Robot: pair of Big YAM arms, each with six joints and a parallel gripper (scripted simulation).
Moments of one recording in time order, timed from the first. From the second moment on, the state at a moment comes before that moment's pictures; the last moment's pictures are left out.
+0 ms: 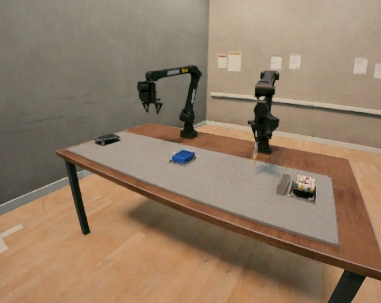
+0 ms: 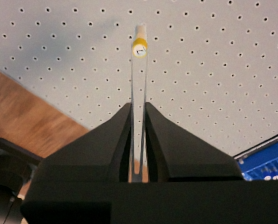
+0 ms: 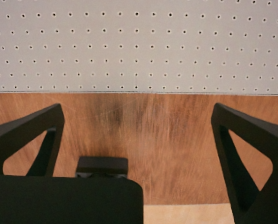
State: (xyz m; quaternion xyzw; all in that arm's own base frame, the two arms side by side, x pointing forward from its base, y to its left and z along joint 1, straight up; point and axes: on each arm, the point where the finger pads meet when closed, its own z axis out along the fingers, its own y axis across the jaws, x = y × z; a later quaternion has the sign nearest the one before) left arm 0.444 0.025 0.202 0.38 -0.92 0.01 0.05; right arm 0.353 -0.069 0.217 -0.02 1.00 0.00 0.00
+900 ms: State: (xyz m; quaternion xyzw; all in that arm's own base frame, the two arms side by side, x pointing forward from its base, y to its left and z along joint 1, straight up) left arm 0.443 -0.017 0.201 0.38 -0.93 0.01 0.06; right arm 0.353 -0.069 0.217 -0.02 1.00 0.00 0.00
